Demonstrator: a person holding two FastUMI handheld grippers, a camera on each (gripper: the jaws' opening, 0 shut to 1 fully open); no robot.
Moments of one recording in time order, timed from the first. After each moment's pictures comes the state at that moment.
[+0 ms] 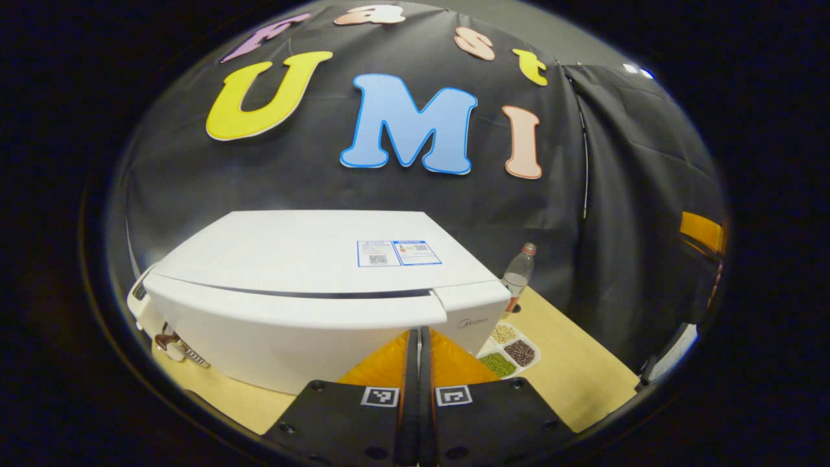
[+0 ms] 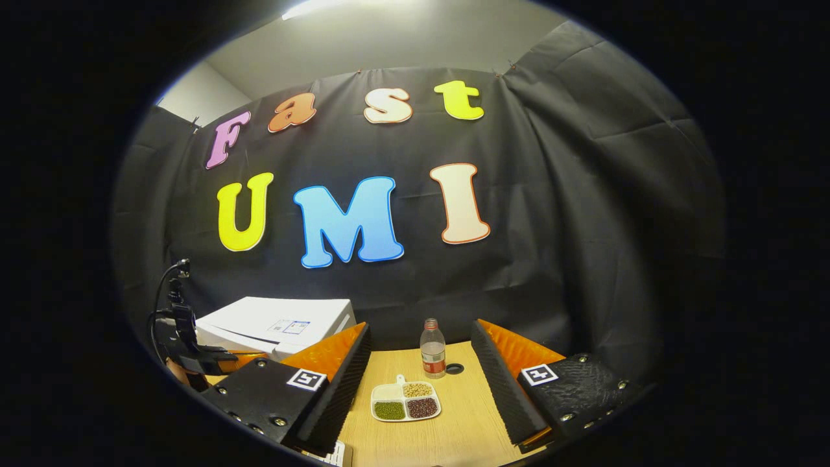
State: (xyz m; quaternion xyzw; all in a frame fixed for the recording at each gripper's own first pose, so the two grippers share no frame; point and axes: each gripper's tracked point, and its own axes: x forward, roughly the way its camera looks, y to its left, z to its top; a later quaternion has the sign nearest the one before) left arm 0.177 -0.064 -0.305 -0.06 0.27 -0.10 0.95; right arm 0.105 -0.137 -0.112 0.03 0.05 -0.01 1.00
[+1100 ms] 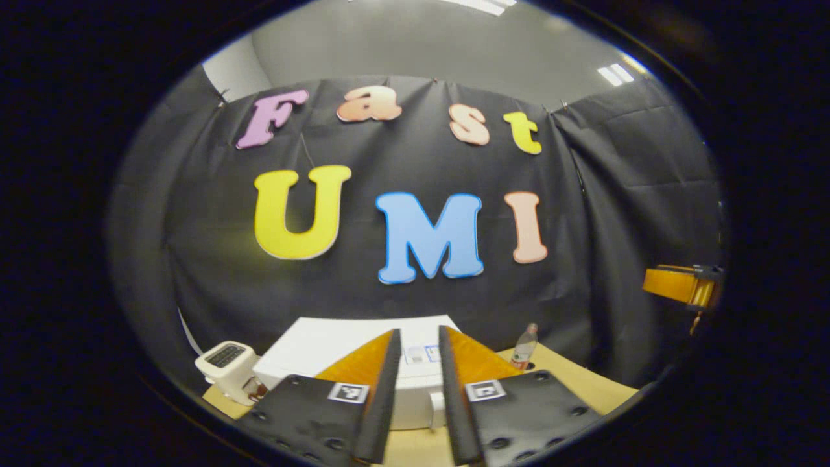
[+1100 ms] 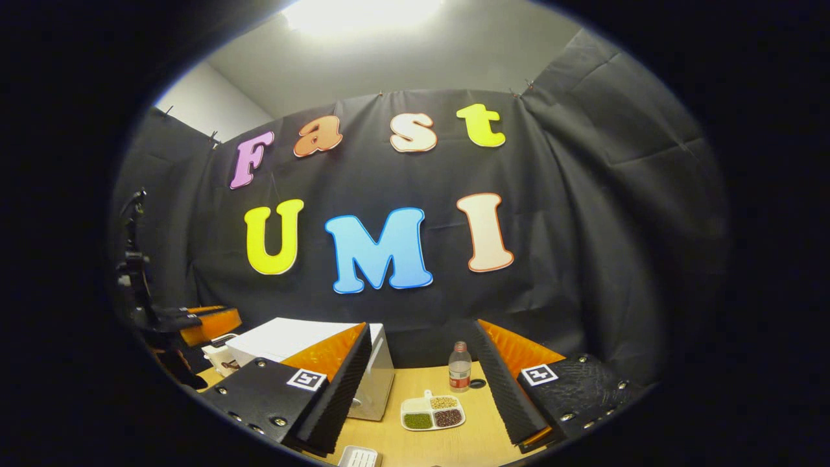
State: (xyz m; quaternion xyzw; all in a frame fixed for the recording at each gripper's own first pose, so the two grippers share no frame) left arm 0.107 0.001 -0.040 -0.01 0.06 -0.01 1.00; right arm 0.066 -0.080 -0.032 0.03 0.01 0.03 1.00
